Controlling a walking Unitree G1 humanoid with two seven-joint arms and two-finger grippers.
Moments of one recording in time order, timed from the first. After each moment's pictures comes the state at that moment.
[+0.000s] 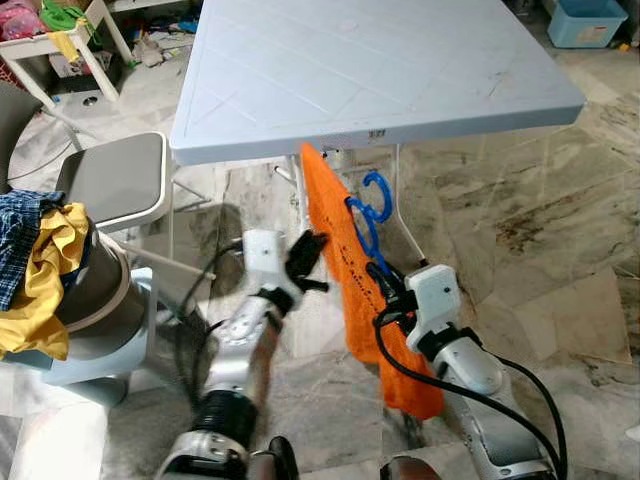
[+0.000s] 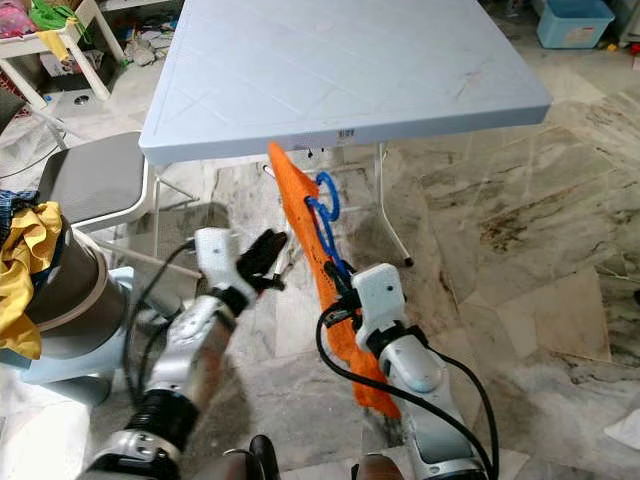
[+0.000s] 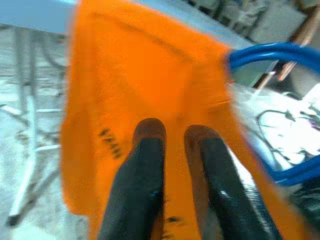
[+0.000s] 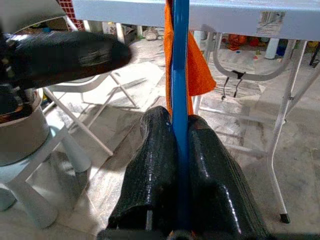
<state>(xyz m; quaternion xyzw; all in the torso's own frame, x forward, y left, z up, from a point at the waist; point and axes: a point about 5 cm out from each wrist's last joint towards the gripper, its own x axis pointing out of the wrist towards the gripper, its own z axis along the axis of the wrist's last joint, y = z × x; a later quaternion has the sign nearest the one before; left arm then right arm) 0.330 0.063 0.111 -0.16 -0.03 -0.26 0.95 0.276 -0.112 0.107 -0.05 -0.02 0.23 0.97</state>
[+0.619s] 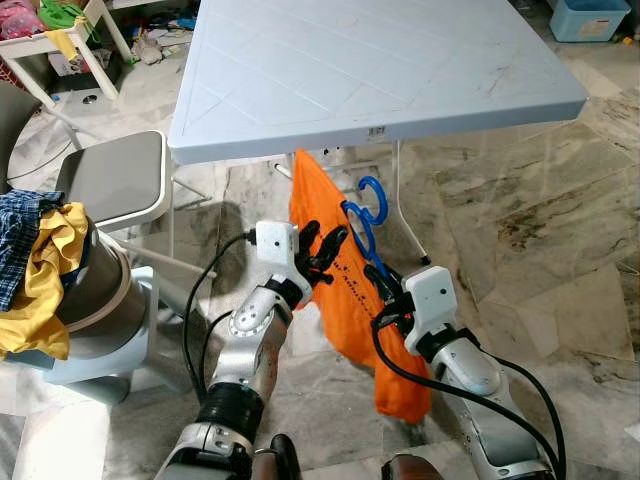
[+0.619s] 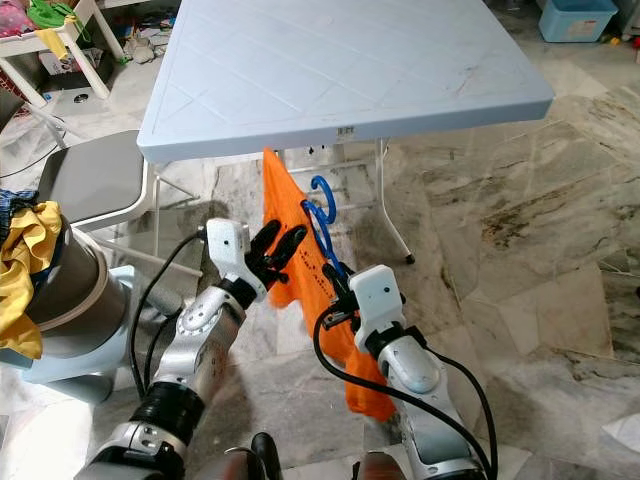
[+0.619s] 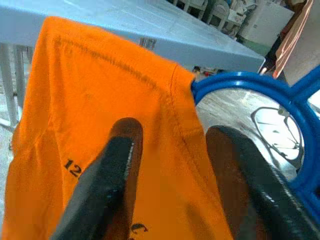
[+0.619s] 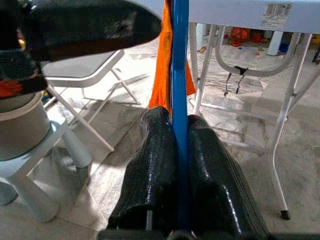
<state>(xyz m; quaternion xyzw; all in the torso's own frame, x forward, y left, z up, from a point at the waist) 0.334 0.059 0.121 -0.15 -0.04 -0.27 0.95 0.275 -0.111 0.105 -0.06 -0.01 0.23 0.97</state>
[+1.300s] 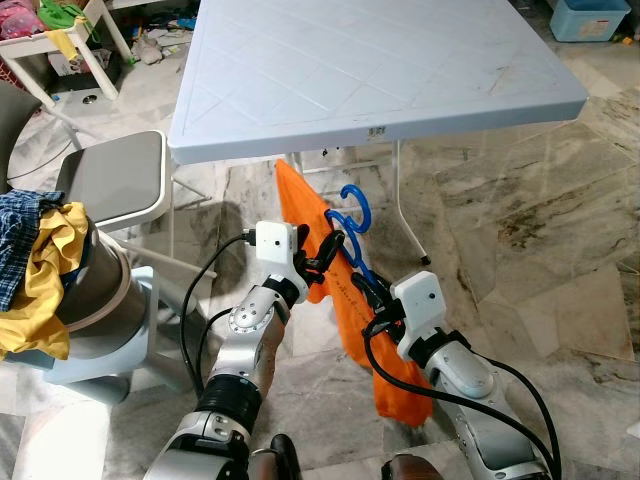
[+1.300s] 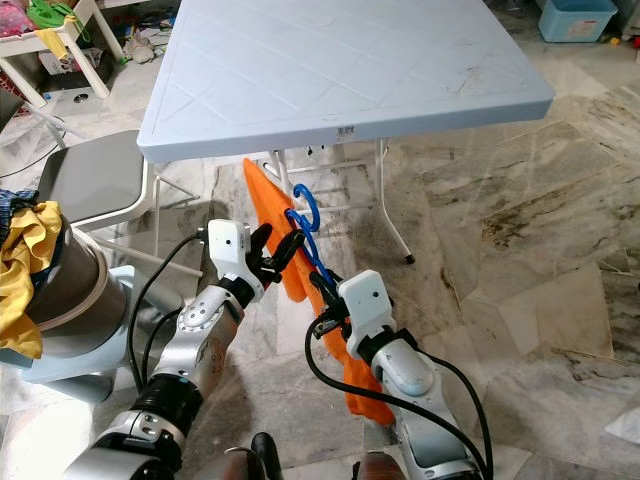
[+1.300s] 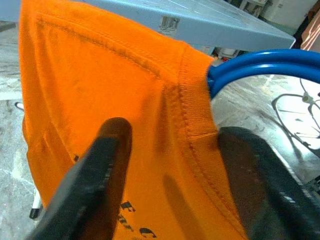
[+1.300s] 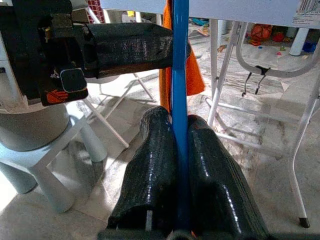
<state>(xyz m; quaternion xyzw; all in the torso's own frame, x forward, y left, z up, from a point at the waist) 0.341 0.066 0.109 -0.13 -0.01 -0.23 0.96 0.271 -0.103 0.102 -0.06 -0.01 0.27 0.96</state>
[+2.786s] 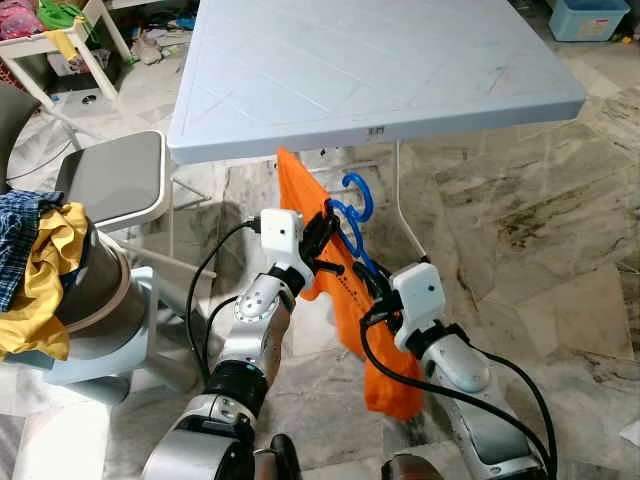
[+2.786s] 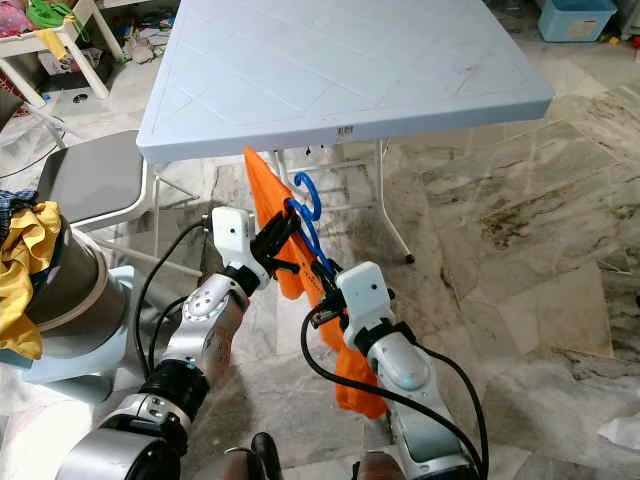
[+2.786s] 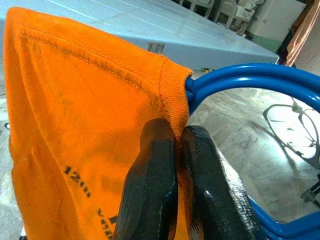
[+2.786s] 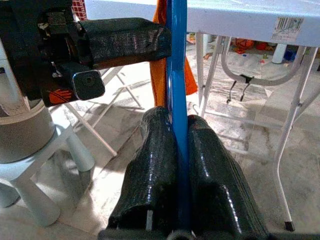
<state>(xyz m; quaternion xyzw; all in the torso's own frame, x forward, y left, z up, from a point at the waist) 0.350 0.060 0.124 -0.13 -0.05 -0.24 0.96 0.278 -0.101 0.113 -0.06 -0.03 0.24 0.97</state>
